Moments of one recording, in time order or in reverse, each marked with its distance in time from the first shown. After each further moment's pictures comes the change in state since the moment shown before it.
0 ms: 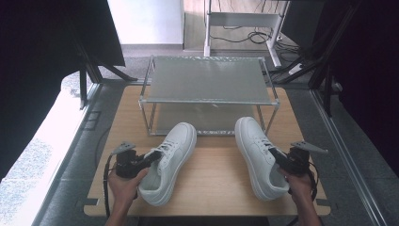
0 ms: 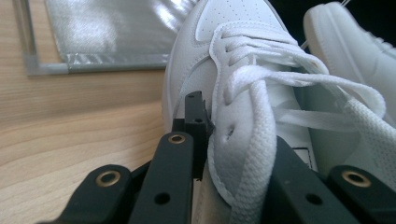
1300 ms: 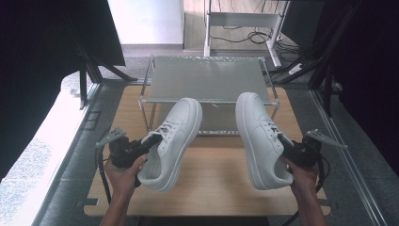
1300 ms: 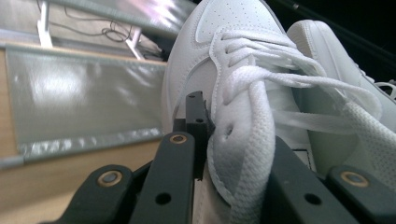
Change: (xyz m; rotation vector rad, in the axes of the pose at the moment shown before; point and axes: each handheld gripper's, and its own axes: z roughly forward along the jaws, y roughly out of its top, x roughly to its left) left arm -0.036 0.052 -0.026 -0.231 -0.113 0.035; right arm 0.032 0.052 -0.038 -0.242 0.178 0.089
